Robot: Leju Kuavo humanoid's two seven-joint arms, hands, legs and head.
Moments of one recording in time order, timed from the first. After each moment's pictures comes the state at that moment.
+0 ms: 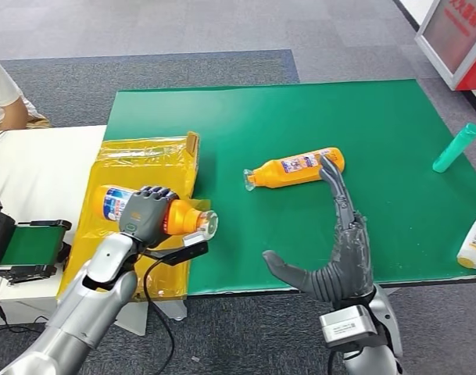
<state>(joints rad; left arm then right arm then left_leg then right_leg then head) -0.40 0.00 -0.43 -1.06 -1.34 0.27 -0.05 0.01 0.03 0.42 -2.00 0.45 -0.28 -0.33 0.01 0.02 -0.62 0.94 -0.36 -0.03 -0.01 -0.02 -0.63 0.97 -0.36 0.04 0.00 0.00</state>
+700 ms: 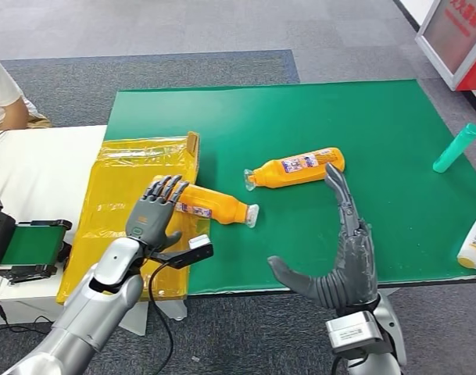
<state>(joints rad) -0.40 -0.02 -0.46 -1.02 -1.32 0.25 -0.03 0.06 0.03 0.40 -2.02 0.44 -0.28 -0.34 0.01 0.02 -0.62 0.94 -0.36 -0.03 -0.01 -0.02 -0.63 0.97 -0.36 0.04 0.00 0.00</state>
